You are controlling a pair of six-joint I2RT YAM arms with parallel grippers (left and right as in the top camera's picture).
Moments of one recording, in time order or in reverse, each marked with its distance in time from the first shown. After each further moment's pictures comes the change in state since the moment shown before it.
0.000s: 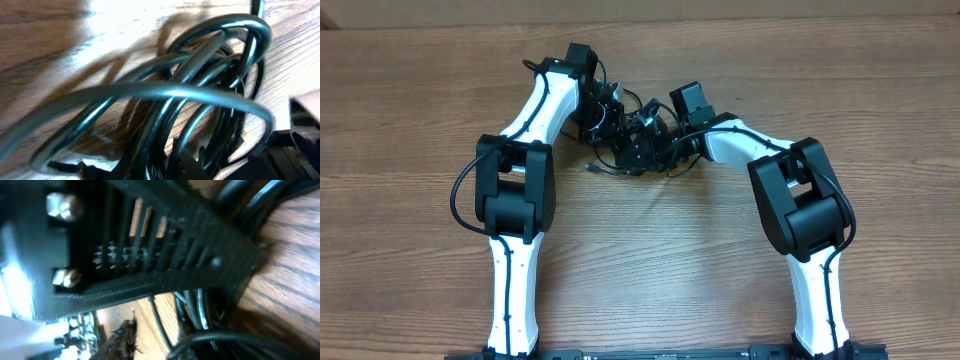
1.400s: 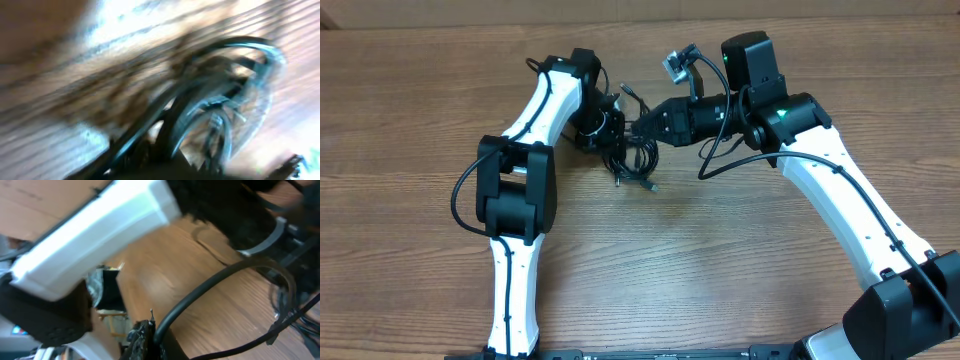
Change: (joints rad) left arm 0.003 -0.020 0.030 -0.138 -0.043 0.065; right arm -0.029 -0.619 -0.015 -0.293 0.023 -0.074
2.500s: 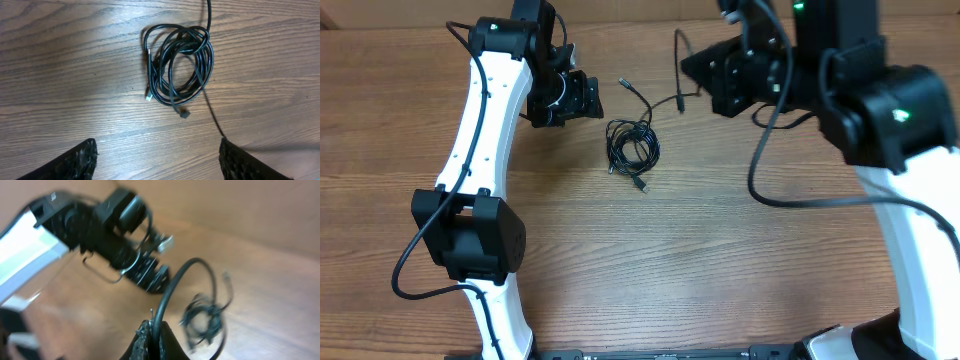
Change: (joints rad) left arm 0.063 -0.332 0.075 -0.187 -0.196 -0.103; right arm 0.000 -0.066 0.686 -0.585 0.528 -0.245
